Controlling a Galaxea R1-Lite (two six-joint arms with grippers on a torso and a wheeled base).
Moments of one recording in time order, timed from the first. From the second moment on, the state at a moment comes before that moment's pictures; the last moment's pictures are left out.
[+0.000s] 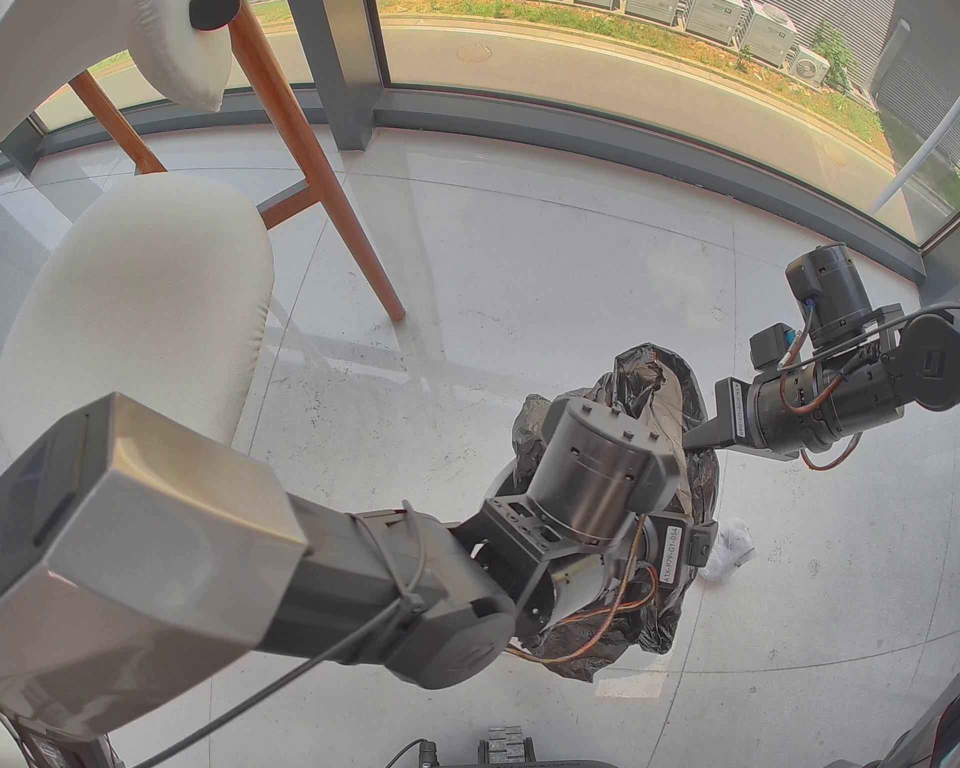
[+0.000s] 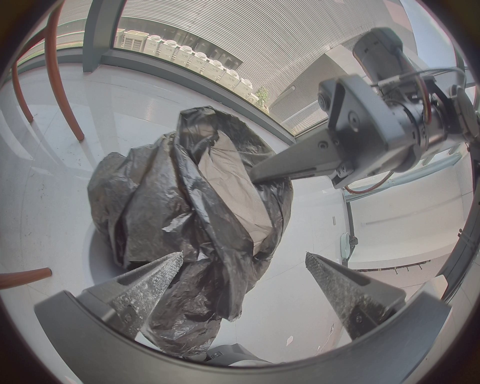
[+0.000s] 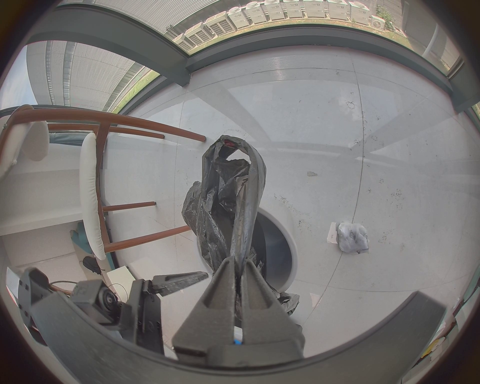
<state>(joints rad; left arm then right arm) -0.97 2.14 -1.32 -0.38 0.11 -0.42 0.40 1.75 -1.27 0.33 0.18 0.36</state>
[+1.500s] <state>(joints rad) -0.76 1.95 -1.06 -0.37 0.07 -0.42 0.27 1.76 -1.24 0.28 0.19 0.30</state>
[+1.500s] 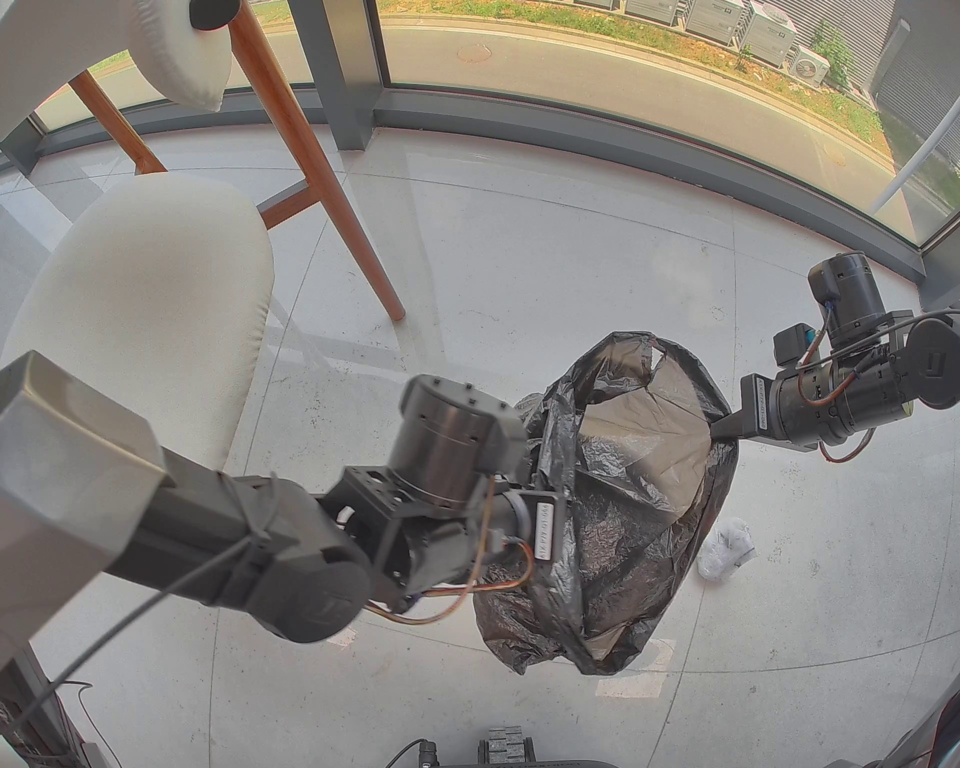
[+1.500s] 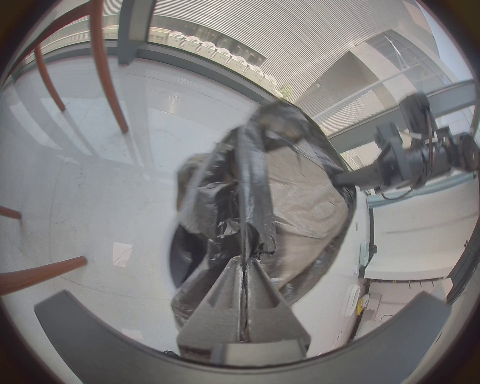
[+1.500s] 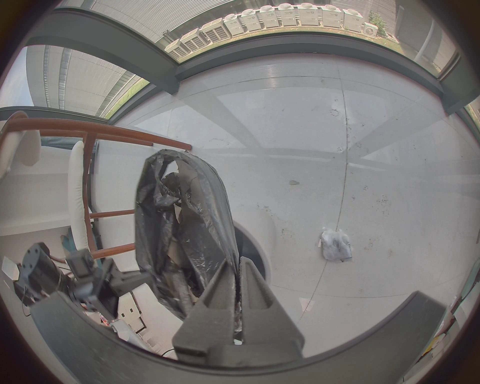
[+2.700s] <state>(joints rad) -0.72 1.98 -1.02 -0.59 0.01 -0.52 0.11 1.81 -1.20 0.28 0.29 0.22</state>
